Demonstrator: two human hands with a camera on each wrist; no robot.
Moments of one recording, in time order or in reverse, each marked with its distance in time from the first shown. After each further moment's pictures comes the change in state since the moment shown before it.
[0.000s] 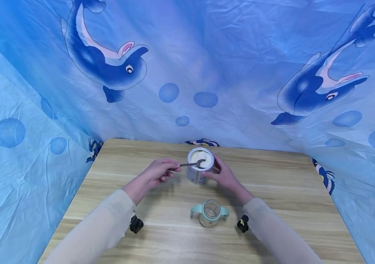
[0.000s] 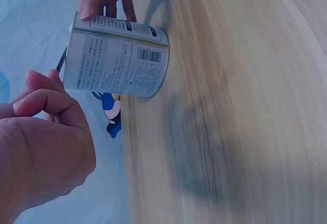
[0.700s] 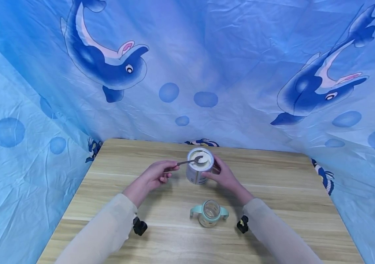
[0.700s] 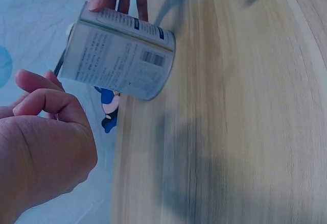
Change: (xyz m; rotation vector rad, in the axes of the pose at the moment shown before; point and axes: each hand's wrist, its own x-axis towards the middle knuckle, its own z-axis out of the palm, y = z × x) left_hand 0.007 -0.010 -0.005 -0.155 -0.001 -0.045; right_hand 0.000 0.001 -0.001 0.005 -0.009 0.000
